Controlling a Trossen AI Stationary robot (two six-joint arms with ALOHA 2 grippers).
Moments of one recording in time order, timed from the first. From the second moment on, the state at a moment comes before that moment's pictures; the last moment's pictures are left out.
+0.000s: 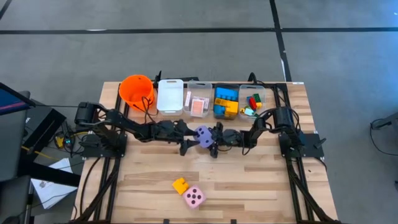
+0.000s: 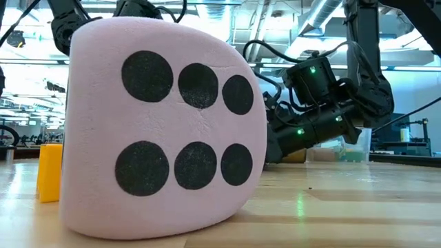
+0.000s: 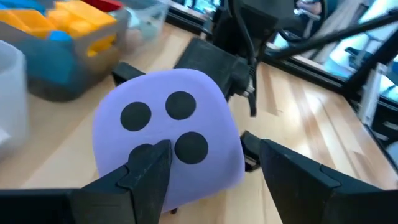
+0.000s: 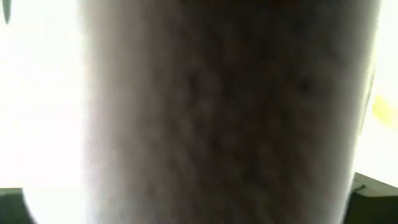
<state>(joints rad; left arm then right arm) -0.02 1.64 0.56 0.77 -0.03 -0.35 -0.03 2.15 0.63 1.18 0.23 0.09</state>
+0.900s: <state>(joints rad) -0.02 1.64 0.56 0.79 -0.09 -0.35 0.02 2.15 0.63 1.32 0.26 -0.04</state>
